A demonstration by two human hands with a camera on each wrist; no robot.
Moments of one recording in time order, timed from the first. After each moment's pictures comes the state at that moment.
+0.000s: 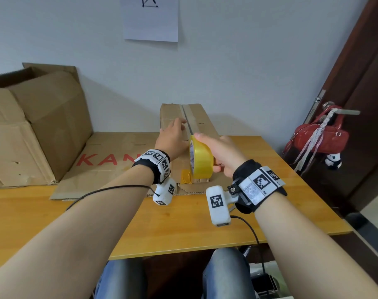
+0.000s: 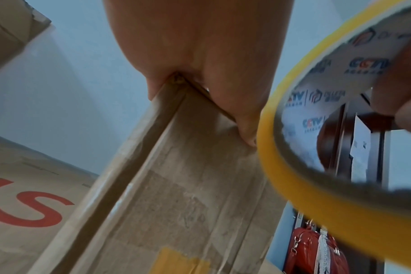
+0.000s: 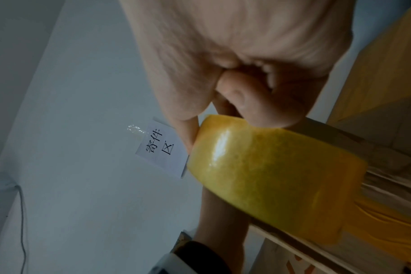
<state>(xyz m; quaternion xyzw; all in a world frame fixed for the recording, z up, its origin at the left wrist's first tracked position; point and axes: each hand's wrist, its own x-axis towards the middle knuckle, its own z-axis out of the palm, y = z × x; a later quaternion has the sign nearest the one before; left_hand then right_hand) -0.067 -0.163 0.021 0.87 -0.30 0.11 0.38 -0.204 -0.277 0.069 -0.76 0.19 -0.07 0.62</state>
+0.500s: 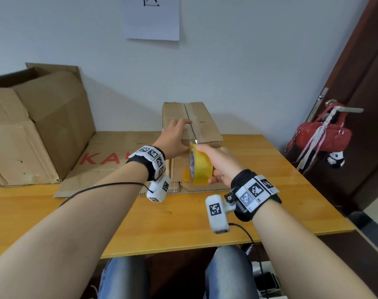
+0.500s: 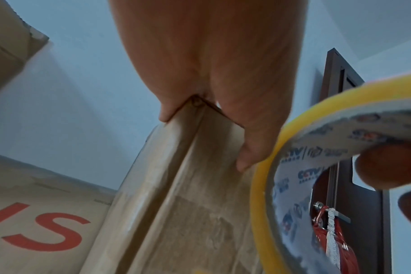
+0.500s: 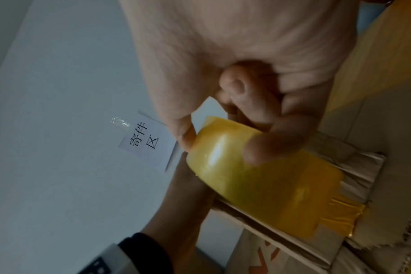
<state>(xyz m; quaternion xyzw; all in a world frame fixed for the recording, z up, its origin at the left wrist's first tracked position) -0.075 -0.145 0.033 0.87 -0.37 0.05 0.32 -0.211 -0.268 0.045 -0.75 0.25 -0.03 0.61</state>
